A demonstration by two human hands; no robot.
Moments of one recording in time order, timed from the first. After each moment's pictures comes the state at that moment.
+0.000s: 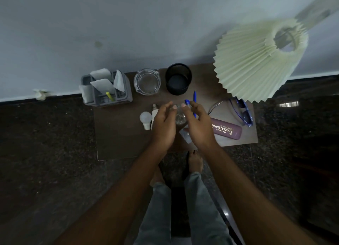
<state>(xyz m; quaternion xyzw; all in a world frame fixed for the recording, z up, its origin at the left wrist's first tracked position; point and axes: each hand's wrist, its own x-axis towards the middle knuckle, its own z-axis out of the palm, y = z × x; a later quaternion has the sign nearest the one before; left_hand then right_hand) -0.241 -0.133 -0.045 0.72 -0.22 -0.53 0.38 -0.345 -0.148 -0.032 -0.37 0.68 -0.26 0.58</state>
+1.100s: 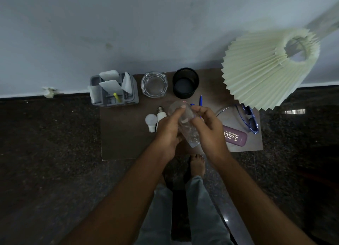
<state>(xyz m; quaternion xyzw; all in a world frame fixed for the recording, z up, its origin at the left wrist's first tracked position) -0.239 -0.141 -0.011 0.65 0.03 -0.67 0.35 -0.357 -0.144 -0.011 -0.37 0.61 -0.31 0.62</state>
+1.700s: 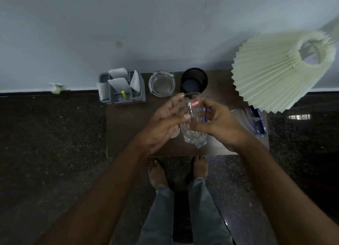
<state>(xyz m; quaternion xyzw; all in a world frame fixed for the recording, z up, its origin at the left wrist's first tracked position) -0.187 -0.135 -0.003 0.47 -0.19 -0.75 0.44 -0.372 -0.186 -0.005 -0.50 0.47 -0.17 0.70</state>
